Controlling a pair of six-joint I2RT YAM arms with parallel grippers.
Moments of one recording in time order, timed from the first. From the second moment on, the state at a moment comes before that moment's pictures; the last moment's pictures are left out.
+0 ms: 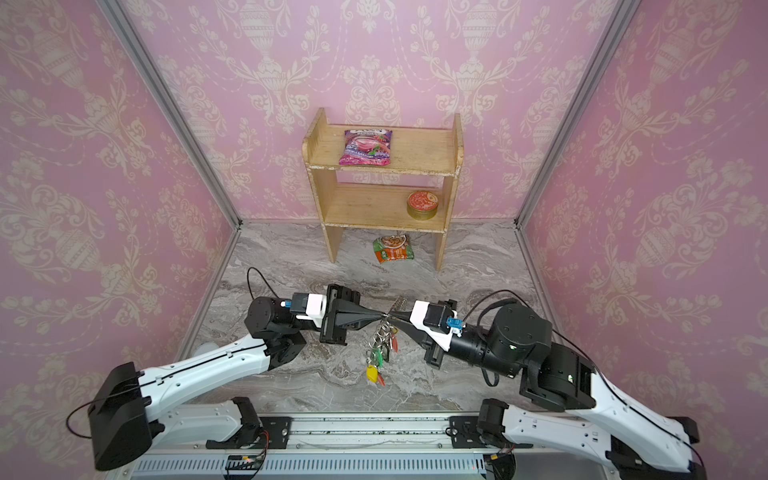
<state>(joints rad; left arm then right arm) -0.89 1.23 0.80 1.10 0.80 -0.16 1.12 0.72 1.15 -0.46 -0.02 -0.27</state>
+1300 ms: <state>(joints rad) -0.89 0.99 0.82 0.48 0.66 0.03 1.12 0.84 1.34 -0.77 0.03 -0.27</state>
